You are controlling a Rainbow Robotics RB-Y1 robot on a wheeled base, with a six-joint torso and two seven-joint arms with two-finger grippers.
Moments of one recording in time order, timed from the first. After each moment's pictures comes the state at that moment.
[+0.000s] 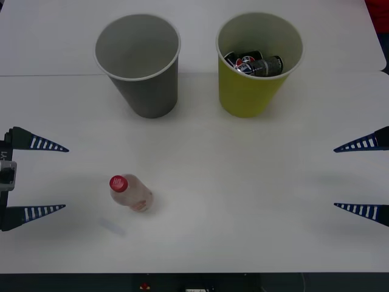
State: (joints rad) right arm 0.26 -1.13 -0.26 -2.01 1.31 -1.13 -0.09; left arm 0.26 1.13 0.26 -2.01 -1.31 -1.13 -0.09
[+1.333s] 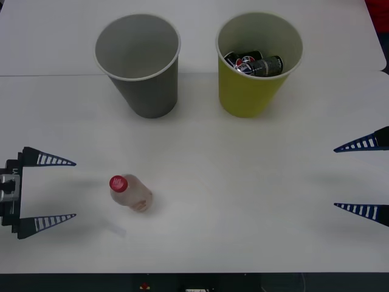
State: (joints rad) right arm 0.26 -1.13 -0.26 -2.01 1.31 -1.13 -0.09; left arm 0.15 1.11 -0.01 -1.64 -1.03 -1.11 -0.44
